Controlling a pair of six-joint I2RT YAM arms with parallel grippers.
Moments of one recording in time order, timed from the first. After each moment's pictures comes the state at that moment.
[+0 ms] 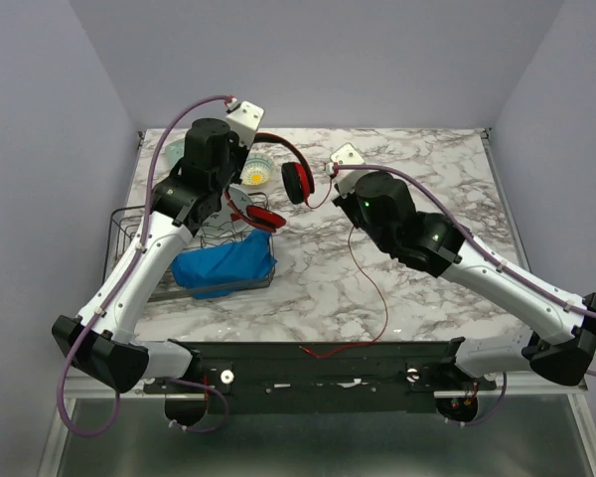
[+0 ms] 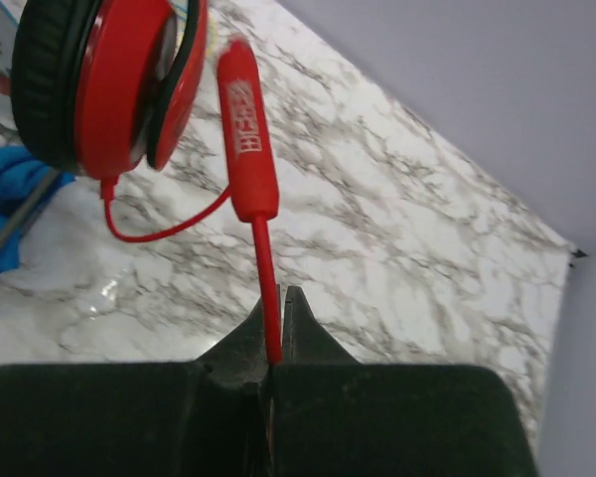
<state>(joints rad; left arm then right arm) -0.41 1.29 1.49 -0.51 -0.22 0.18 0.96 1.27 1.34 -0.46 0.54 -0.18</state>
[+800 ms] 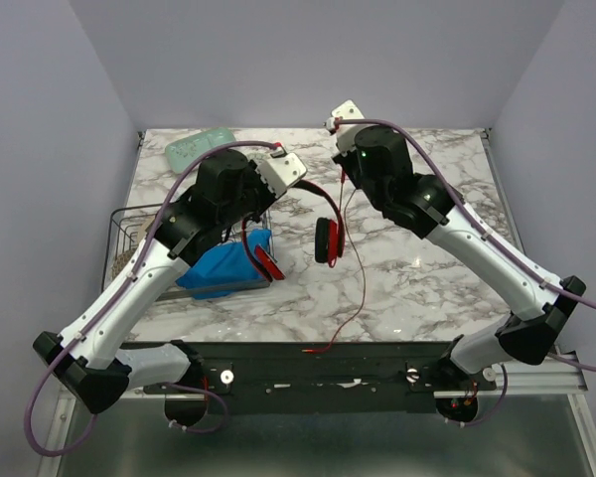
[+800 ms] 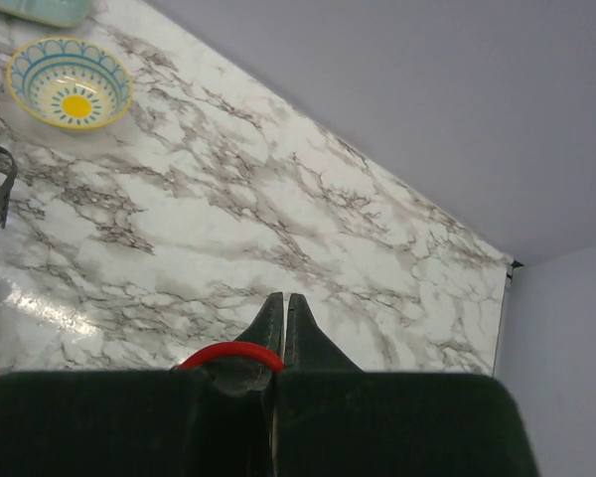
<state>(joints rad) -0.65 1.21 1.38 -0.60 -0.02 0.44 0.83 1.46 1.65 -0.54 0.56 -0.30</state>
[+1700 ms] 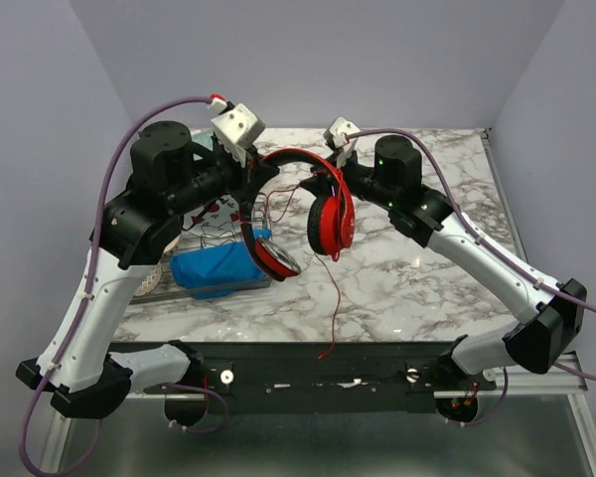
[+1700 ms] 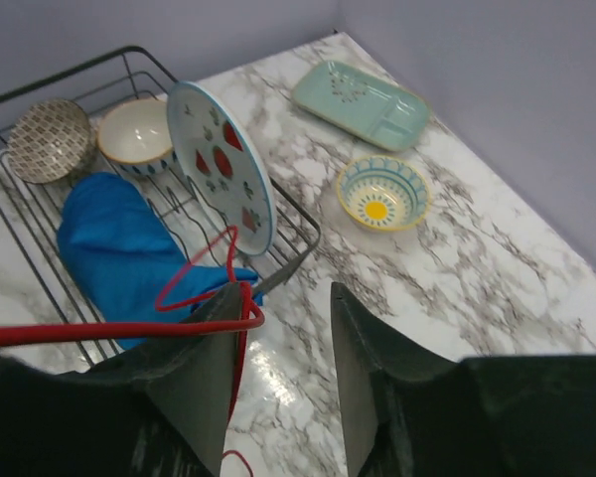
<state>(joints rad) -0.58 1.17 1.70 -0.72 0.33 0.08 0.70 1.41 1.37 -0.16 -0.26 -0.17</state>
